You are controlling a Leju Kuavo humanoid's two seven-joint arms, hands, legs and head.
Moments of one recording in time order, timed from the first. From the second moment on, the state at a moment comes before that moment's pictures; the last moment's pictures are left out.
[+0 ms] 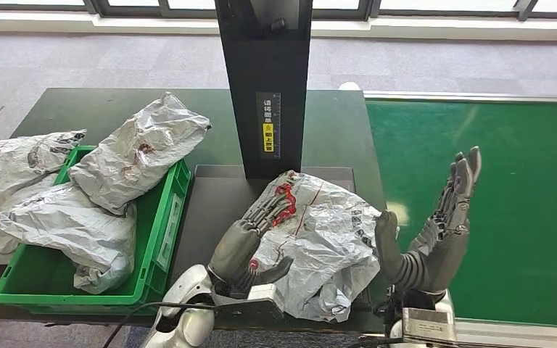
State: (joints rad) left arm -0.09 -0.22 -0.32 -1.35 -0.96 0.06 -0.41; right arm 0.03 0.19 0.24 -1.82 0.42 -0.52 -0.70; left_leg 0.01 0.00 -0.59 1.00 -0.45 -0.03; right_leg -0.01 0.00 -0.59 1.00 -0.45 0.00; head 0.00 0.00
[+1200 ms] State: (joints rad) left arm -0.35 -0.22 -0.48 -0.76 -1.07 0.04 -0.51; right arm 0.00 0.16 0.24 -1.84 0.38 -0.54 -0.70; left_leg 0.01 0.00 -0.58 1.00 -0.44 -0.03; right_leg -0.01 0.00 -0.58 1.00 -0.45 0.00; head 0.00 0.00
